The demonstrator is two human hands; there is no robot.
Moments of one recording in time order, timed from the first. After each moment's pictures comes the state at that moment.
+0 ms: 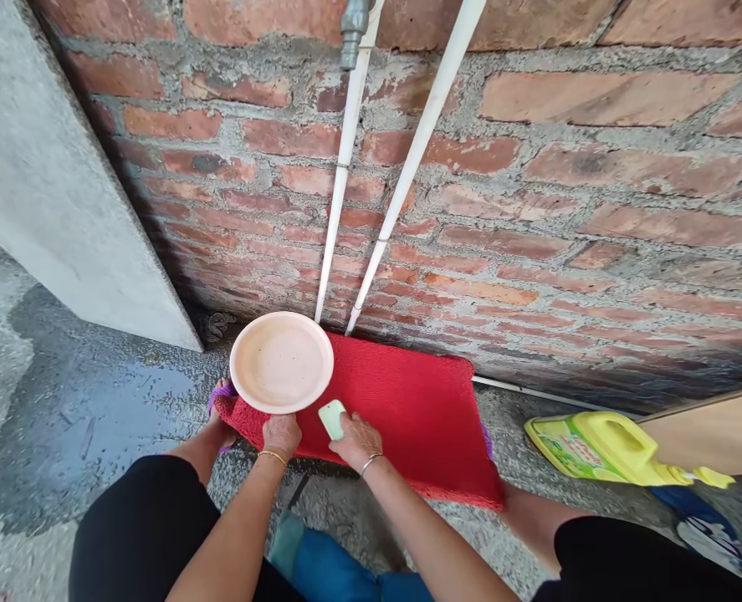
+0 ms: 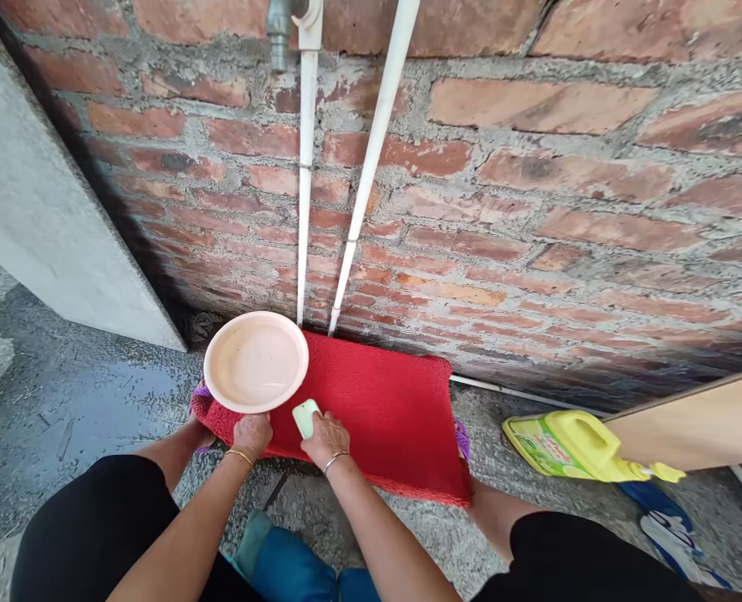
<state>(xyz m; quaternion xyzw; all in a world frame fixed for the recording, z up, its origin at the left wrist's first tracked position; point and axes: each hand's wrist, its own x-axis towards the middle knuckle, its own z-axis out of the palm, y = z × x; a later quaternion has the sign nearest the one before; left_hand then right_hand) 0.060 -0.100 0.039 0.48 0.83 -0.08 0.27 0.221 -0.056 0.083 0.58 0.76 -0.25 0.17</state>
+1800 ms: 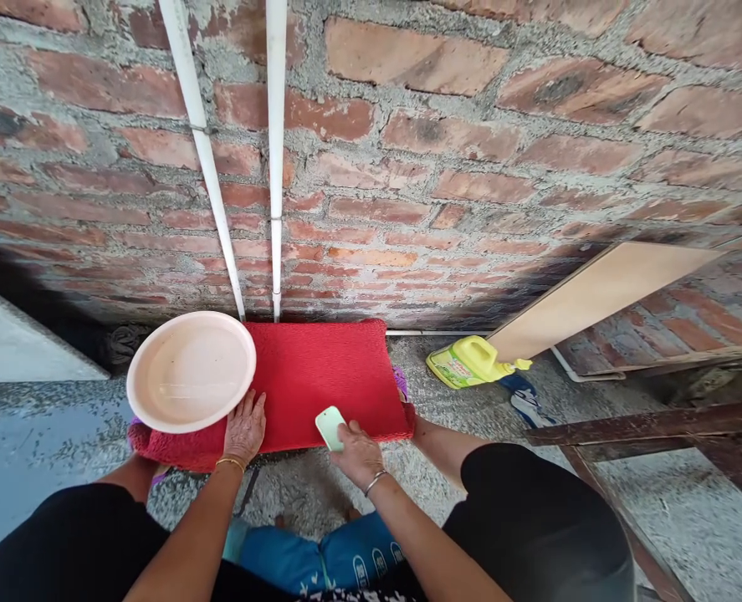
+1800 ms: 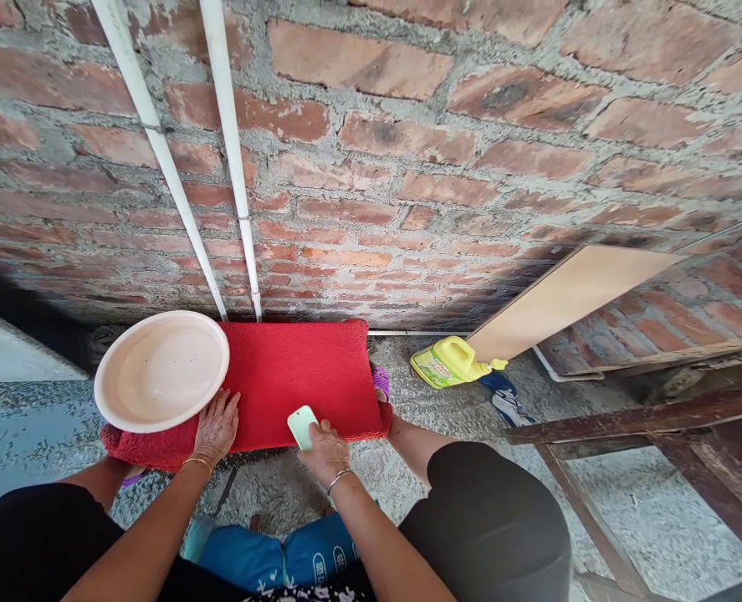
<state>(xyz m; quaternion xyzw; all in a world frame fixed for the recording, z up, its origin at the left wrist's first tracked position) 0.107 -0.091 -0.020 0.72 0.69 0.07 0.02 0.366 -0.092 0.070 0.66 0.69 -0.24 0.16</state>
